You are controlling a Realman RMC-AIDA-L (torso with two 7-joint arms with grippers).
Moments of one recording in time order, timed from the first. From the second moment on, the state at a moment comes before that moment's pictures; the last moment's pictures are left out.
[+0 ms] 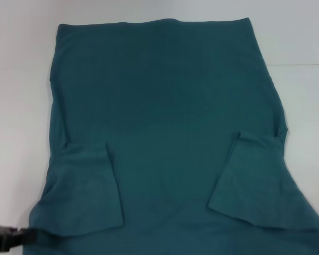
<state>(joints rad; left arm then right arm) -0.29 -2.17 0.48 1.16 2.51 1.76 -1.98 0.25 1.93 -0.45 -0.58 -2.26 -1.78 2.01</state>
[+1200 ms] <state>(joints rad) -0.79 -2.10 0.45 0.65 2.09 0.88 -1.92 0.80 1.95 -0.32 -0.48 -2.24 -0.96 1.89</state>
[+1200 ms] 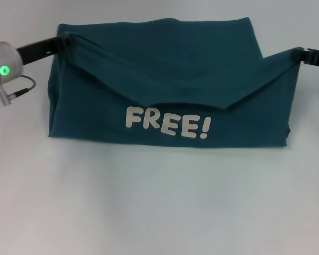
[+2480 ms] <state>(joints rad) -0.84 -2.13 0.45 0.48 1.91 0.61 -1.67 0.94 1.99 -0.49 -0.32 -2.20 -0.52 1.74</state>
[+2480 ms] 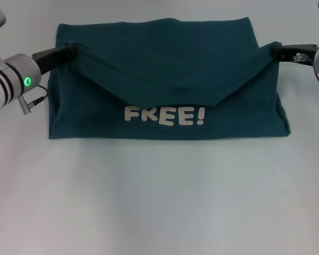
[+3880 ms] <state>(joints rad) -0.64 -2.16 0.47 0.66 1.88 0.92 -1.72 0.75 1.98 -0.49 -0.58 -2.14 -1.08 1.88</state>
